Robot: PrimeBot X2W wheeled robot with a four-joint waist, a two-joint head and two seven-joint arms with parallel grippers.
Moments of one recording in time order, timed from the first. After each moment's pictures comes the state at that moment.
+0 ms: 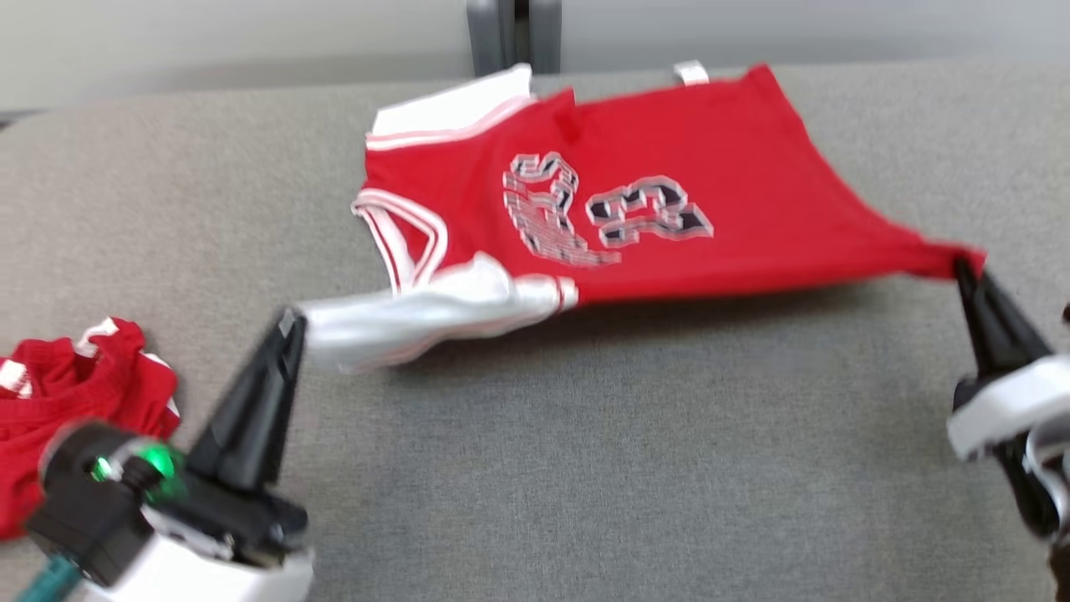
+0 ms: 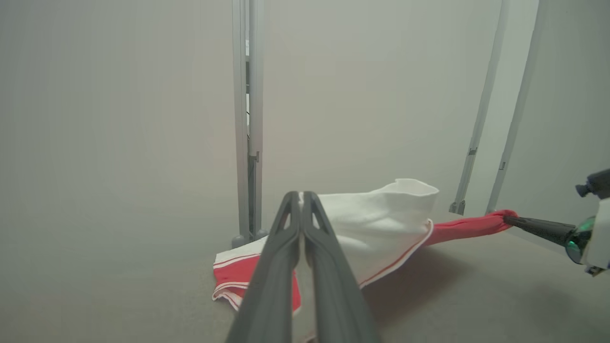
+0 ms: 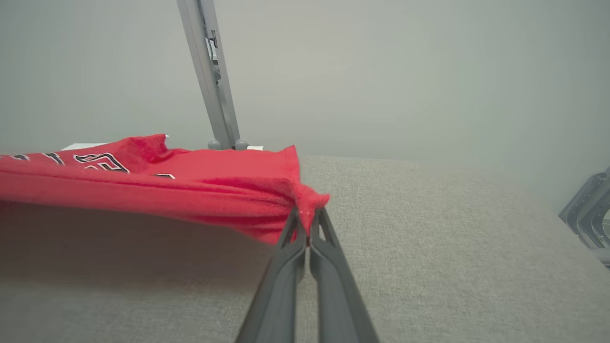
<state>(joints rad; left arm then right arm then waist) -0.03 0.36 -0.21 -0.25 -0.44 -0.09 -0.26 -0.44 -0.42 0.26 0.56 0.49 0.13 -0.26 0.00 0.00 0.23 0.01</state>
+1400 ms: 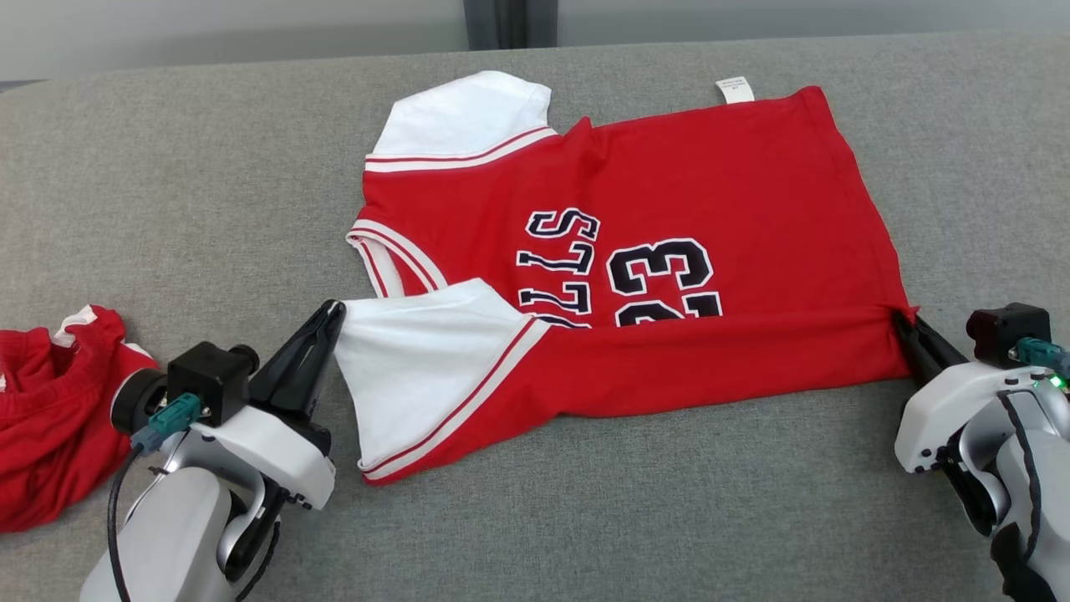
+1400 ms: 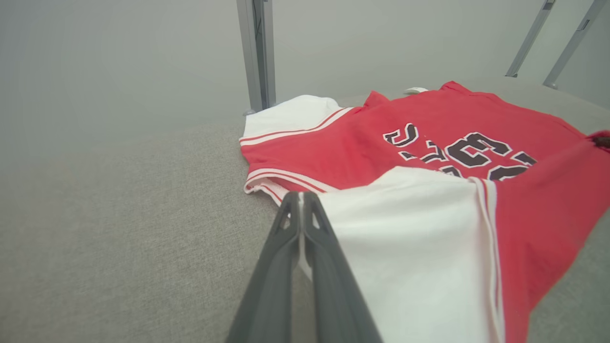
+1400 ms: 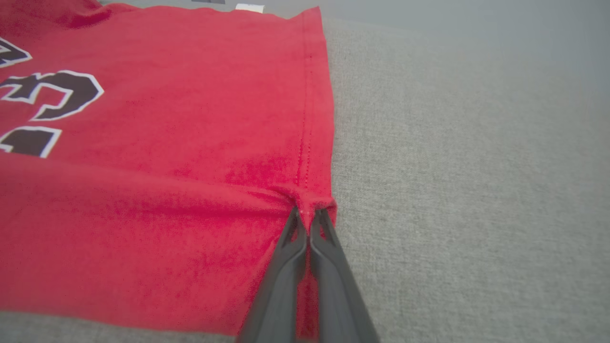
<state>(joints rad) -0.38 0.34 -0.43 0.41 -0.44 -0.13 -0.23 -0.52 -0.32 0.30 0.80 0.34 0.13 -0.14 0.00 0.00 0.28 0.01</state>
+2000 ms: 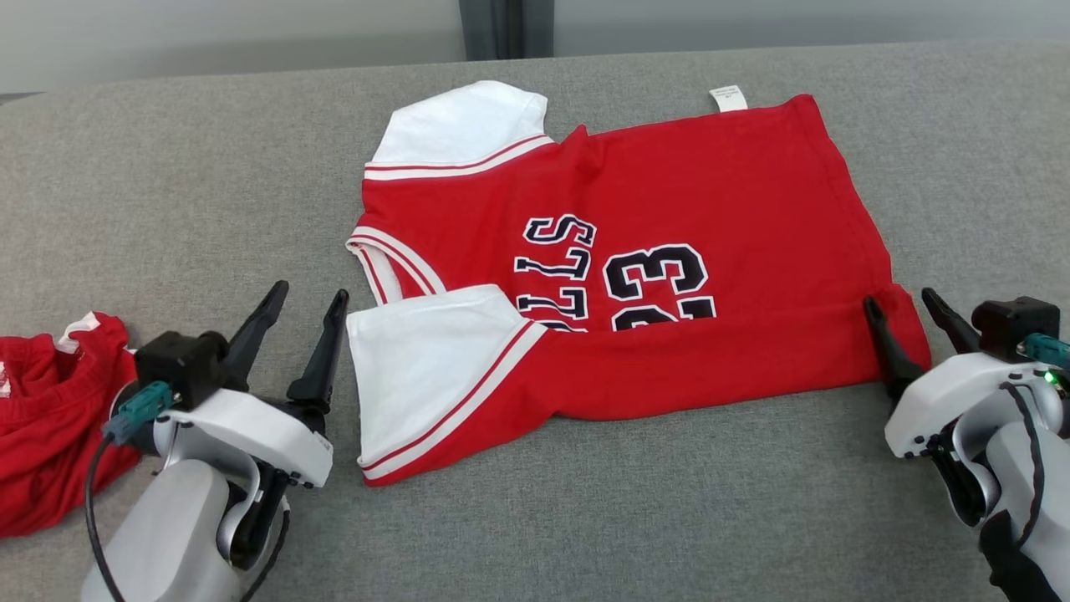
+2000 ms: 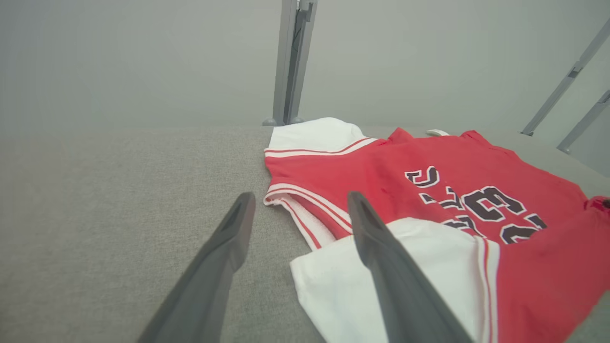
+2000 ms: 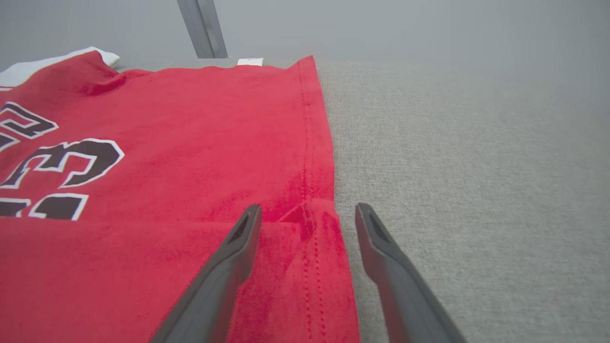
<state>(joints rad) -0.45 0.30 -0.43 0.54 -0.57 -0.12 -0.26 -0.61 -0.29 0.38 0.92 0.46 0.13 -0.26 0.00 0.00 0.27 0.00</state>
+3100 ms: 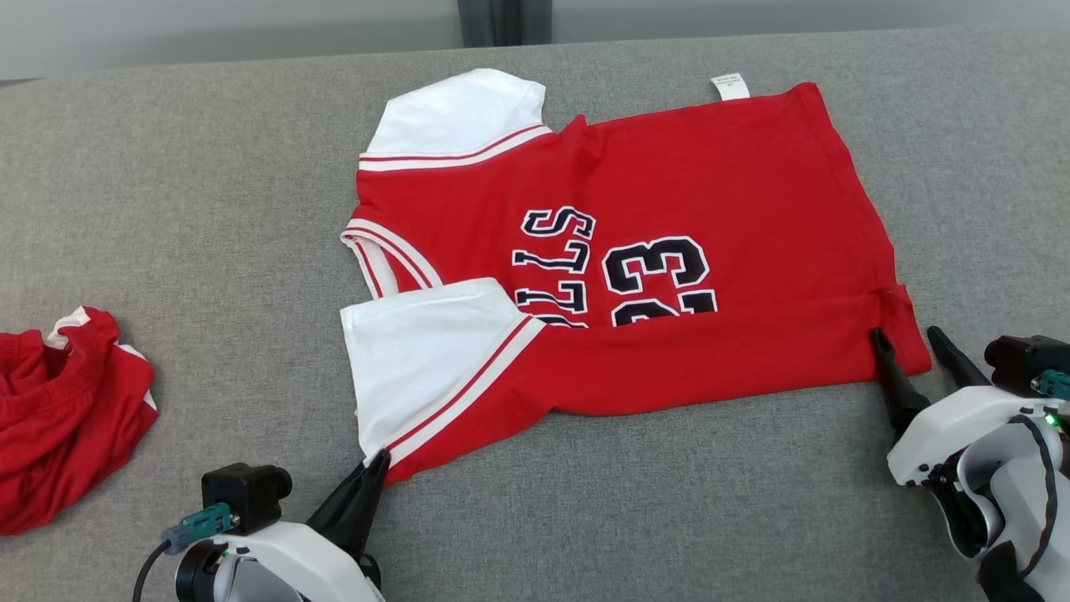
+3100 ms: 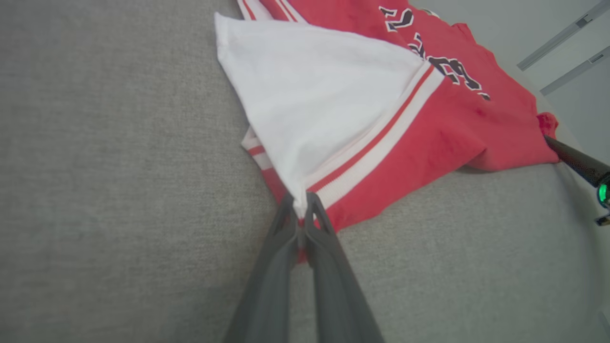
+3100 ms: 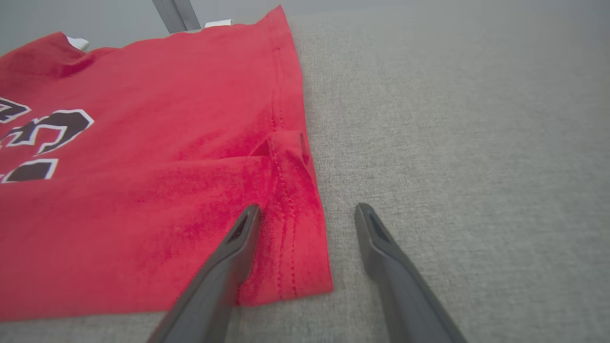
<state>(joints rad) -0.05 0.31 -0.42 0.11 -0.74 0.04 0.05 -0.50 -0.28 0.30 0.86 0.52 0.13 -0.24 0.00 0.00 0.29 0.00</state>
